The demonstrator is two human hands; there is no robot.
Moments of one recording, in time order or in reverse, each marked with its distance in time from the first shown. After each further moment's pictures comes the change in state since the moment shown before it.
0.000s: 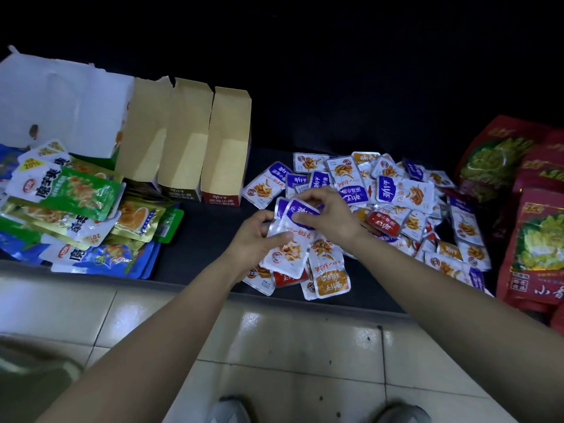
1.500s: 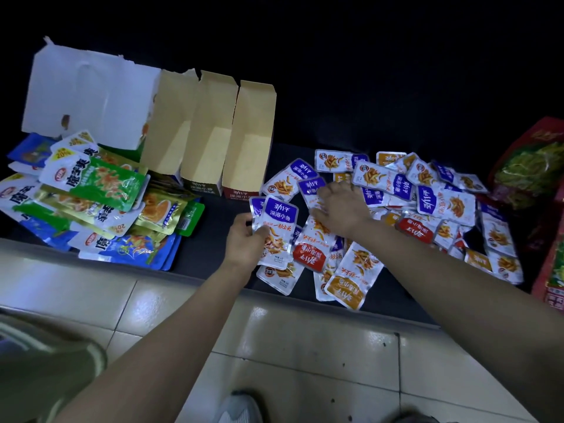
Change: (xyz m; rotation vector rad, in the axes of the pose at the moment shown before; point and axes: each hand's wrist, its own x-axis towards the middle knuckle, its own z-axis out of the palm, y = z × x) left_hand -0.003 -0.012 -0.023 -0.016 0.477 -0.051; right_hand 0.041 0.007 0.012 -1.071 -0.212 -0.031
